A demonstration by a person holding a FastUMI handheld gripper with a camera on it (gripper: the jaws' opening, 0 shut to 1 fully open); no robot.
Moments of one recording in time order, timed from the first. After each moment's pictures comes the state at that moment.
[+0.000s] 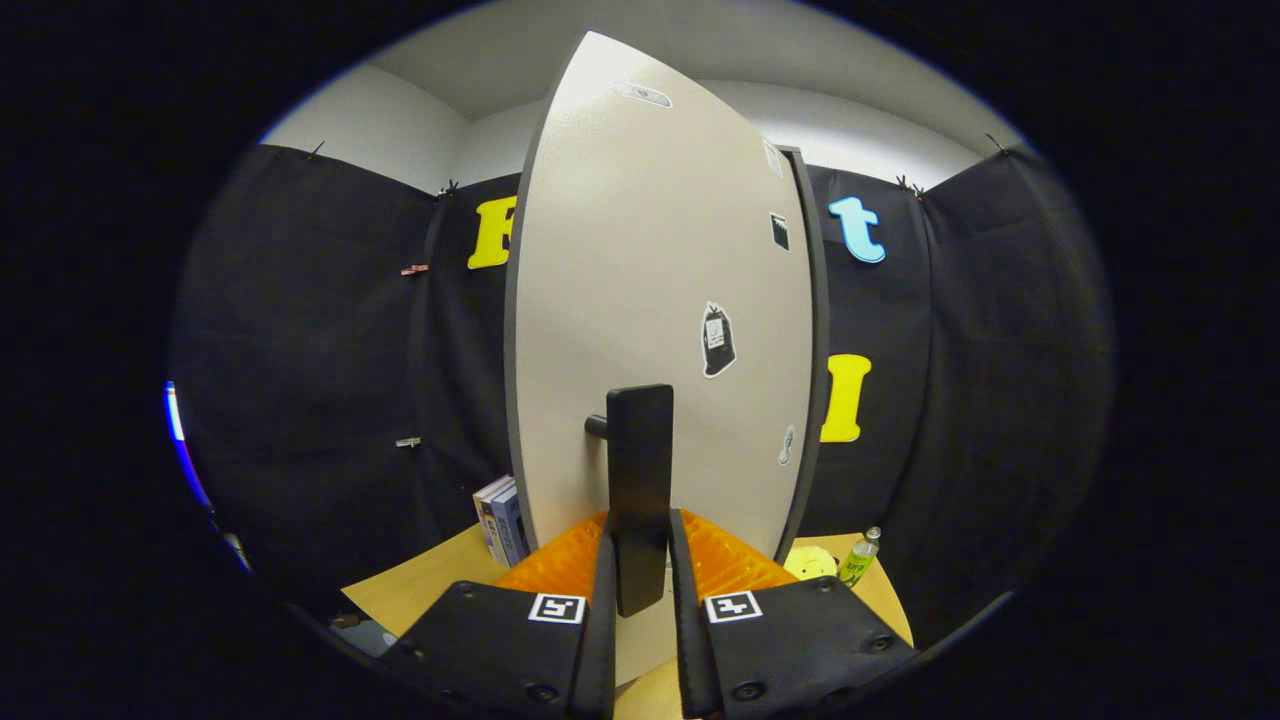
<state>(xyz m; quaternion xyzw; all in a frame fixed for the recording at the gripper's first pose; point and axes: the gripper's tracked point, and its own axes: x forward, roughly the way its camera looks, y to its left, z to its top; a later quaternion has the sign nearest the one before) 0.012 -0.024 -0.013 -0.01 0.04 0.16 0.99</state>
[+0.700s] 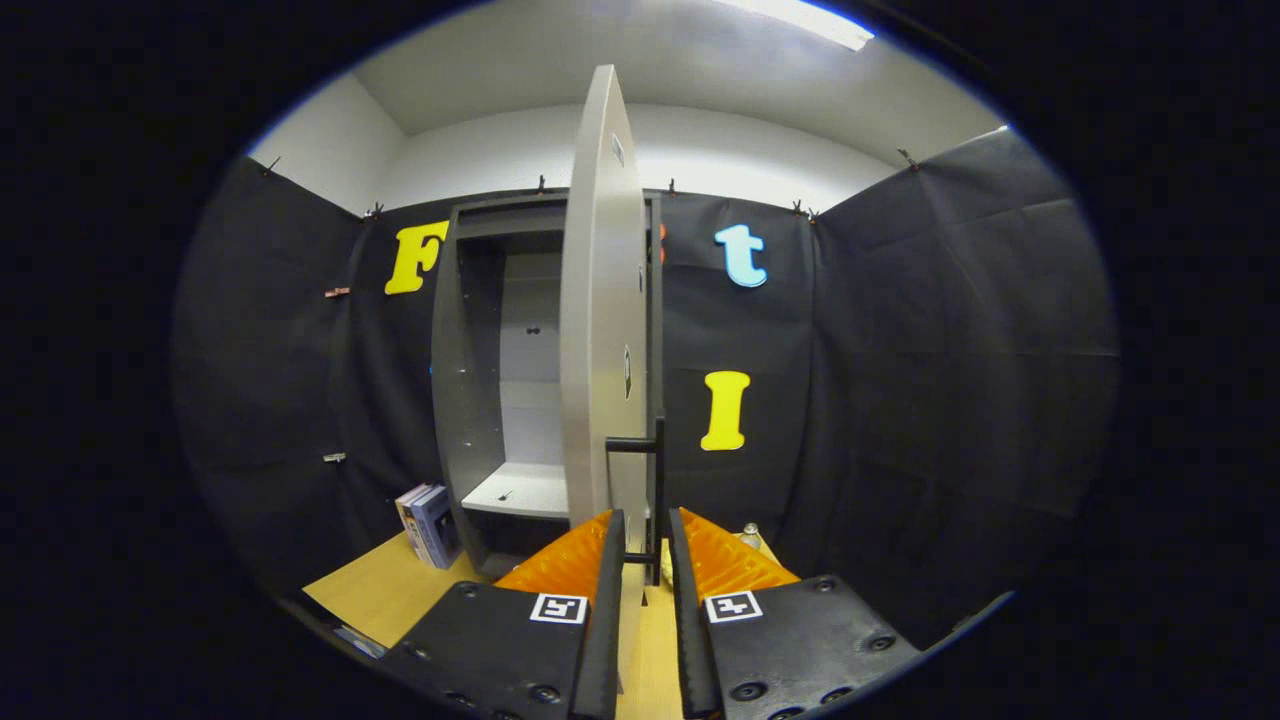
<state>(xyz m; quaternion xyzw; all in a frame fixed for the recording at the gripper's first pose) -0.055 -0.156 0.033 -0.01 -0.02 0.02 1.00</state>
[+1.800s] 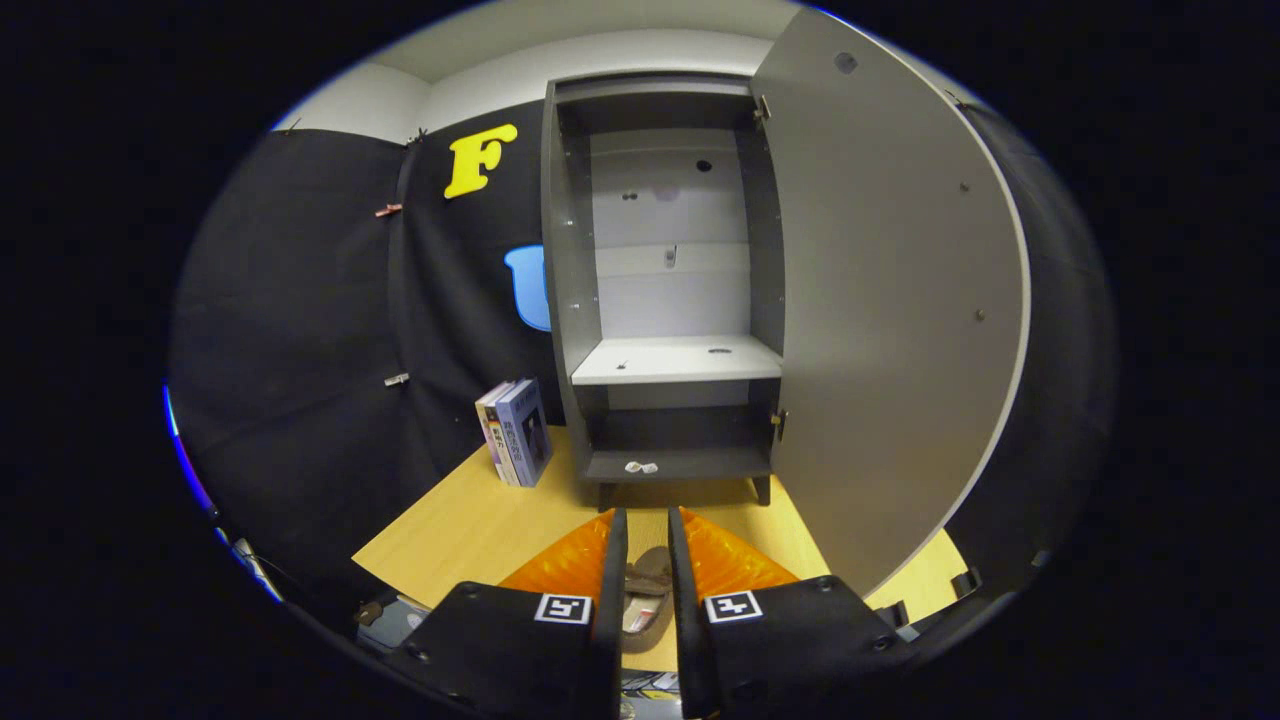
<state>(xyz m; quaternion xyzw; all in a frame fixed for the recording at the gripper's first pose) -0.063 0.023 -0.186 0.00 0.18 0.10 0.98</state>
